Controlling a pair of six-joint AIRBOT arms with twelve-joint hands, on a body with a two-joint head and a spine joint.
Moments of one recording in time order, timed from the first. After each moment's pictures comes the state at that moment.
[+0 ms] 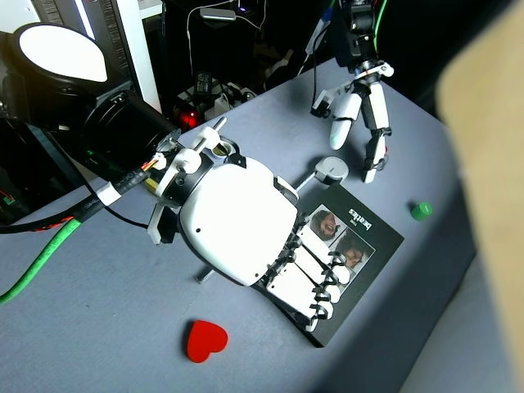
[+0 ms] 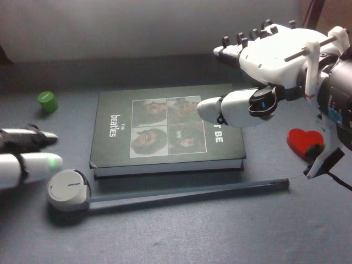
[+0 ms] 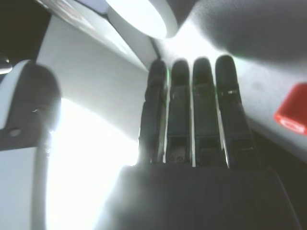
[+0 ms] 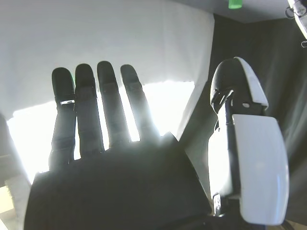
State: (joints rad) left arm 1.23 -0.81 1.09 -0.34 -0.71 0.13; right arm -0.19 -1.13 0.82 -1.60 -0.76 0.63
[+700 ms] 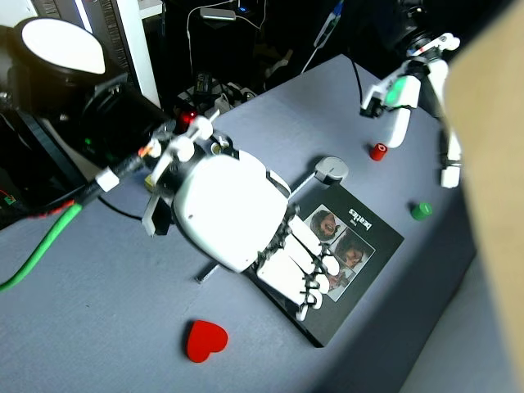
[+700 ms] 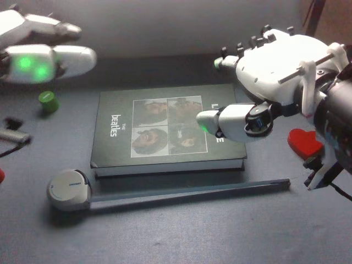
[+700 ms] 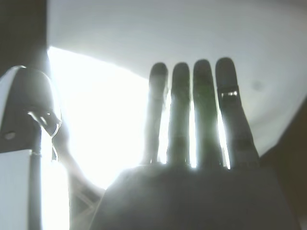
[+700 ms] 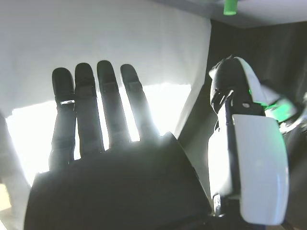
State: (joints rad) left arm 0.55 -0.81 1.07 -0.62 -0.42 0.87; right arm -0.23 -1.13 0.73 -1.70 -0.89 0.63
